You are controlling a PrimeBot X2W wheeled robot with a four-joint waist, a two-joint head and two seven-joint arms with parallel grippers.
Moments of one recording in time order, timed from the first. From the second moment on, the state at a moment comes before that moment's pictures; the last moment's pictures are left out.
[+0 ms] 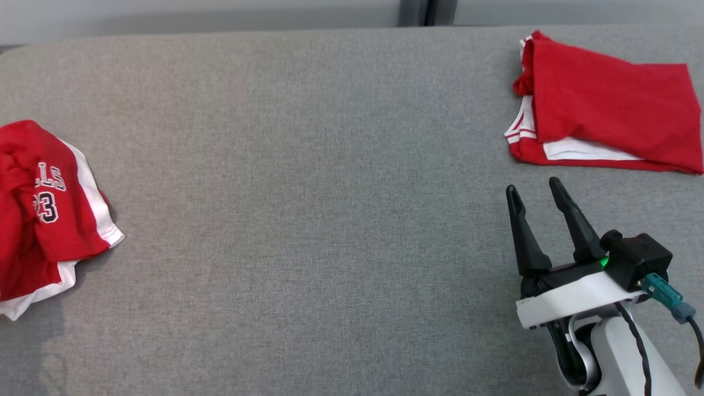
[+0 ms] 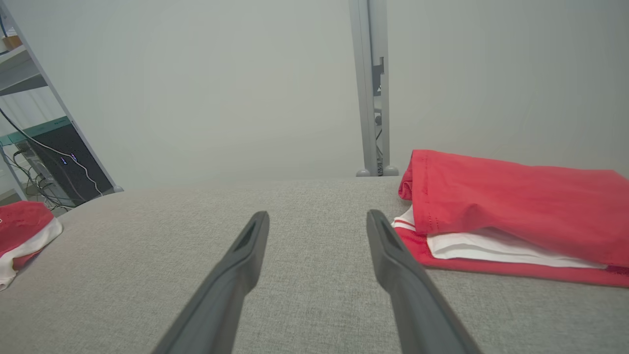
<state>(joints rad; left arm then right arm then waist) -0.54 0.78 -0.26 0.65 -1.03 -0.13 0.61 -0.28 -0.07 0.17 0.24 0.27 0.13 -0.26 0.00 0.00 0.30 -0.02</state>
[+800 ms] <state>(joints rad) -0.71 0.85 -0.56 0.18 -0.90 -0.13 0.63 -0.19 -0.06 0.14 0.25 0.32 0.13 -0.26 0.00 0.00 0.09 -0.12</state>
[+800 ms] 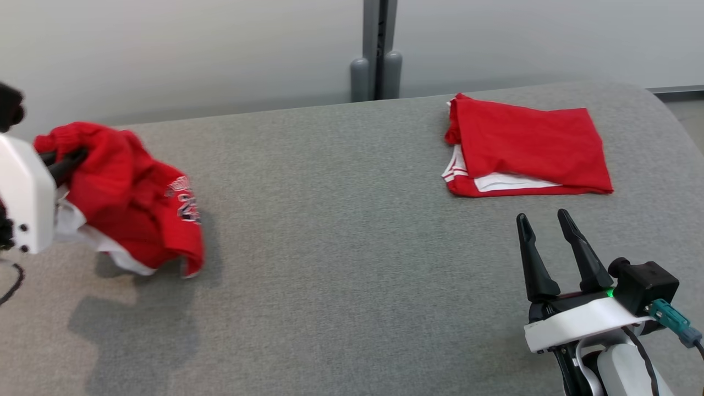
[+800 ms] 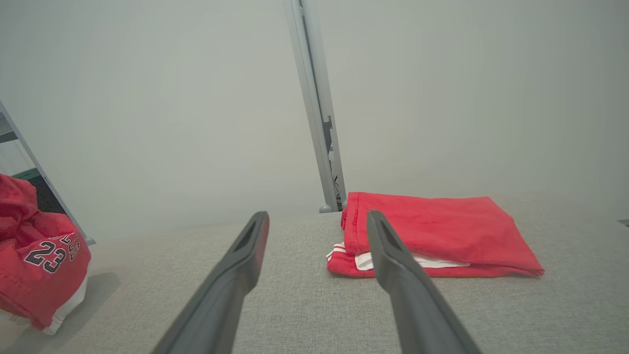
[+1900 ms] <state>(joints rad) -0.44 0.52 -0.50 0.36 -1.07 -0.05 0.32 -0.19 -0.07 0.11 0.27 0.32 0.13 -0.26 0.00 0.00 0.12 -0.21</state>
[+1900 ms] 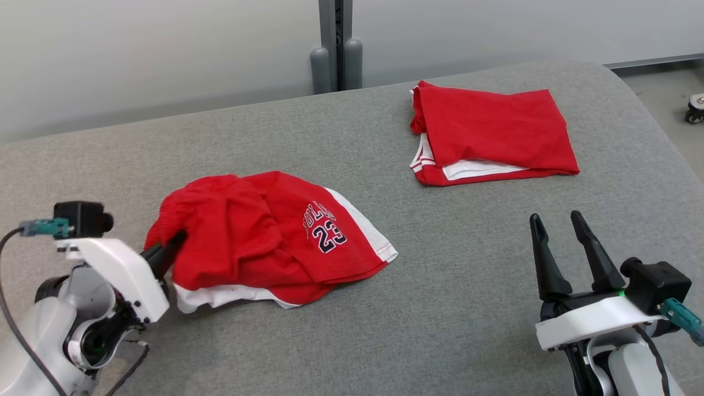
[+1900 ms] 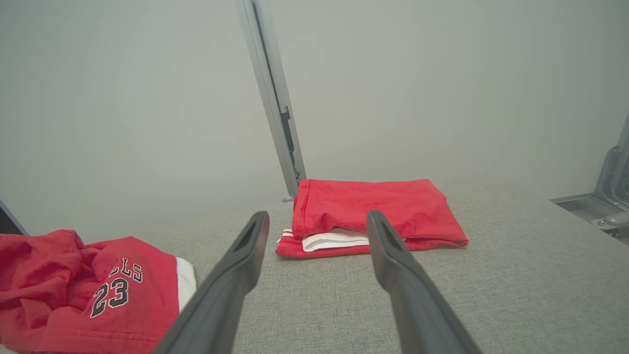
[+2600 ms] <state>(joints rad) -0.46 0.48 -0.51 0.65 -0.98 -0.11 0.04 -0.20 -0.11 0.13 0.29 0.32 0.13 -0.26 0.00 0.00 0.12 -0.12</state>
